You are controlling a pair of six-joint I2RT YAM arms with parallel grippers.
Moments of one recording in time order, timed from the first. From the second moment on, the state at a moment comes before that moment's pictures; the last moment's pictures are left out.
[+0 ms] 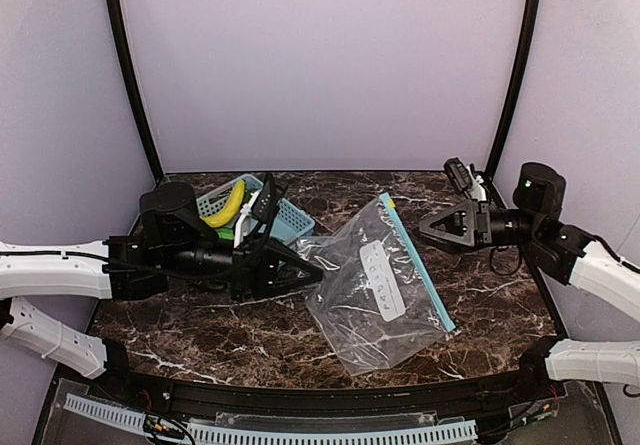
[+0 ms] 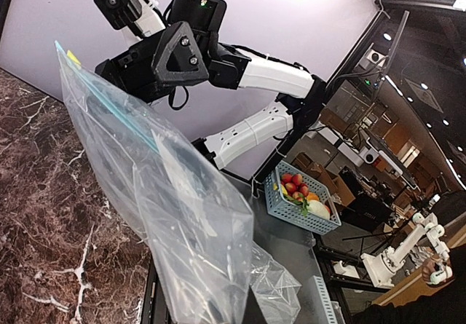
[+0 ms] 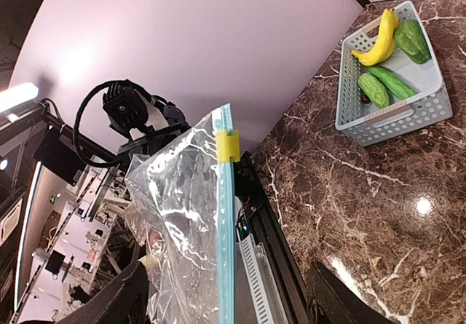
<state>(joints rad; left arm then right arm) -1.08 1.16 0.82 0.28 0.59 -0.54 0.49 0.89 0.68 0.05 -1.02 0.79</state>
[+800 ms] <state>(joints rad) -1.07 1.13 0.87 -0.01 0.44 -0.45 0.66 0.99 0.73 0.09 -0.94 0.76</state>
